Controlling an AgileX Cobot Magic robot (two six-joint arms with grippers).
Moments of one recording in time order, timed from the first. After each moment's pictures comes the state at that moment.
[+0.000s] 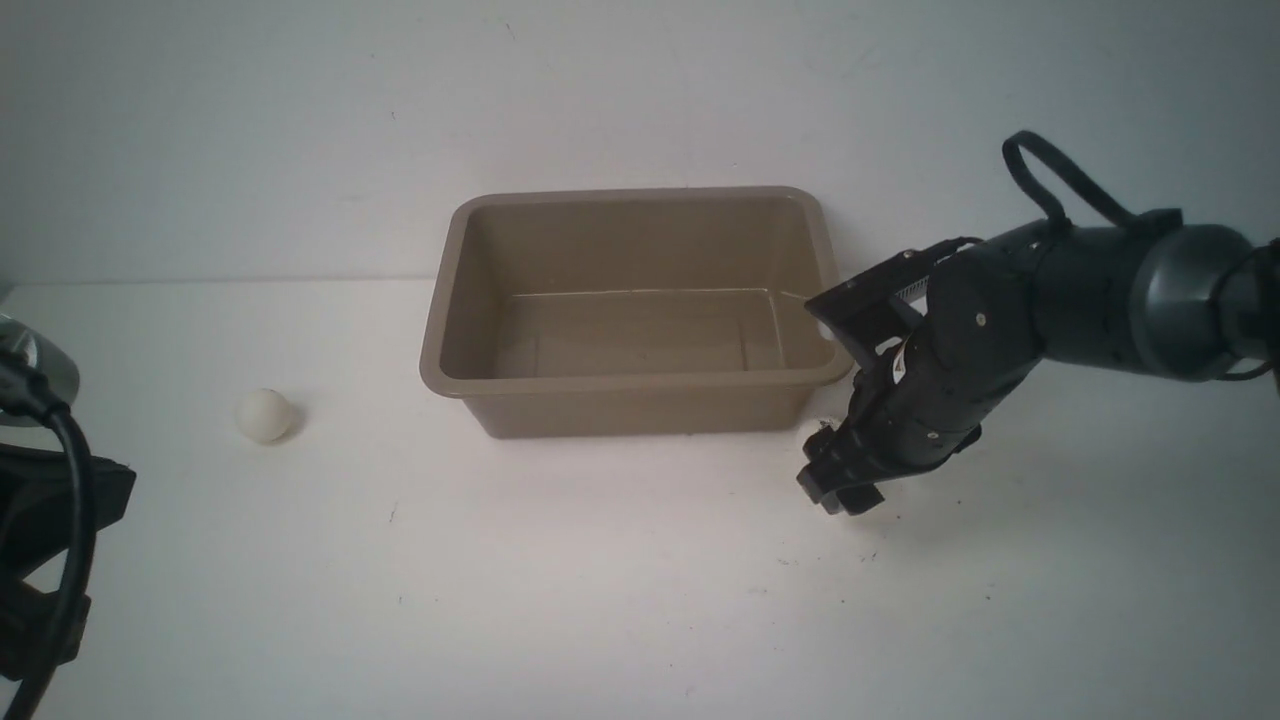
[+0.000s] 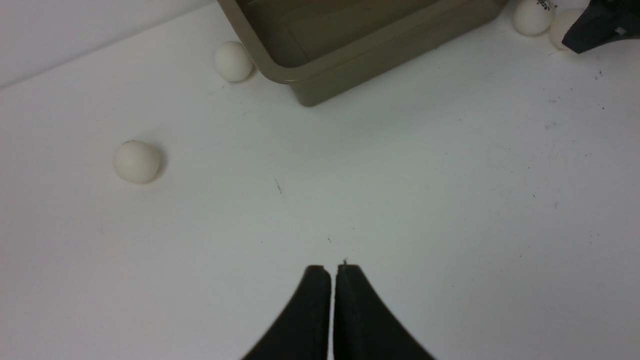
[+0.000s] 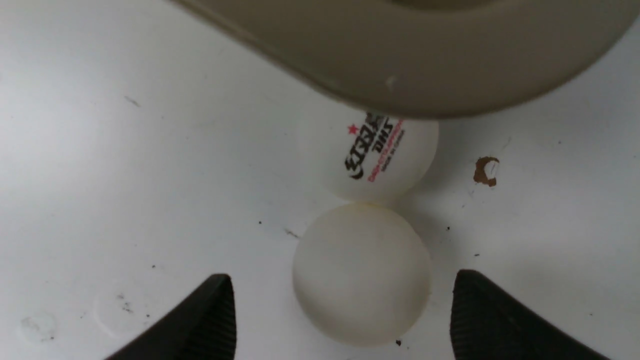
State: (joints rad) right arm 0.43 1.95 -1.29 -0.02 0.73 -0.12; left arm 0.12 0.74 -0.81 -0.49 0.97 0.69
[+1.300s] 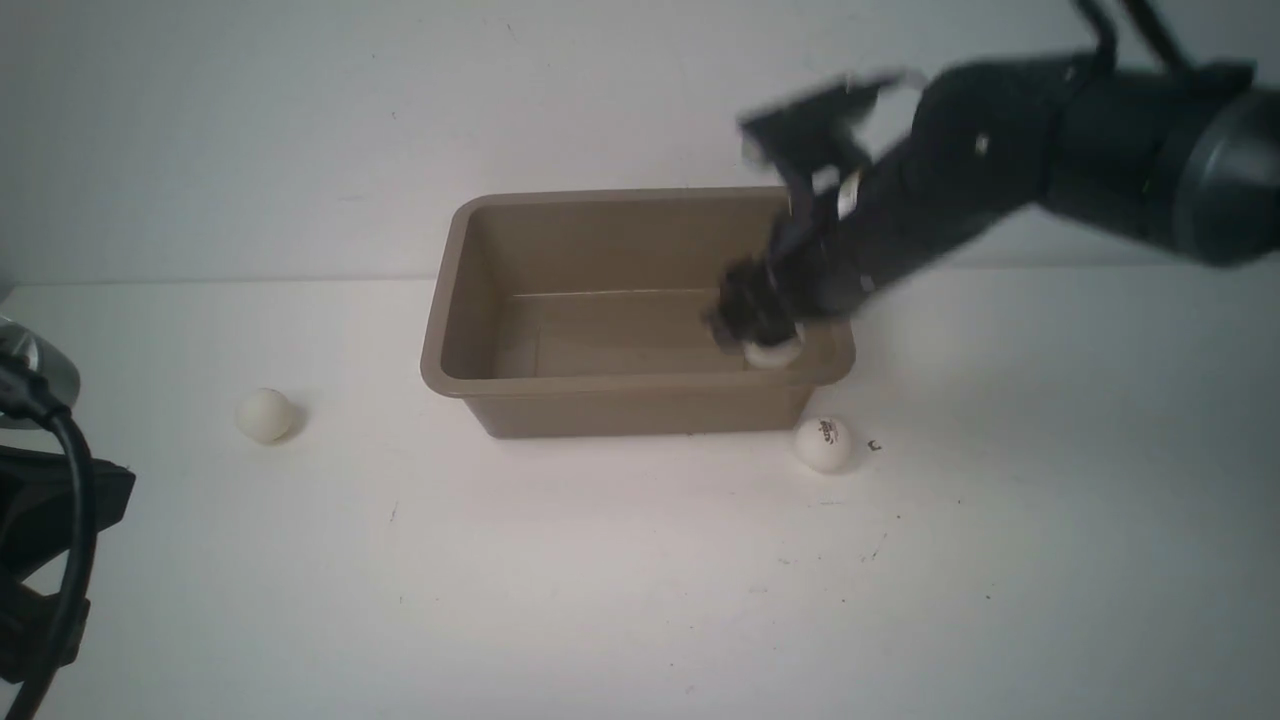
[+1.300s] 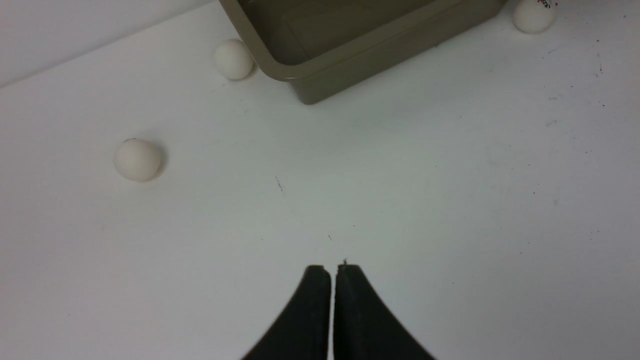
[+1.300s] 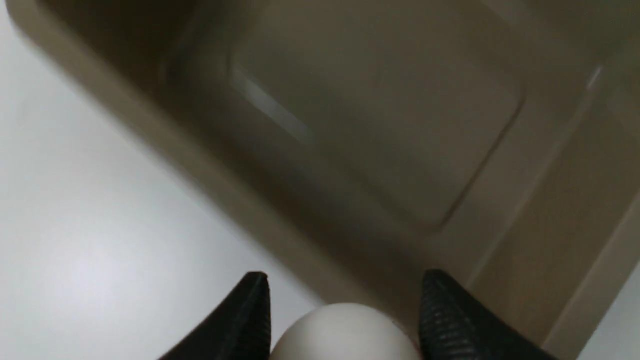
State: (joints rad) right arm 0.49 1.87 -1.59 0.18 0.77 -0.25; left arm 0.12 0.74 -0.81 -0.49 0.97 0.69
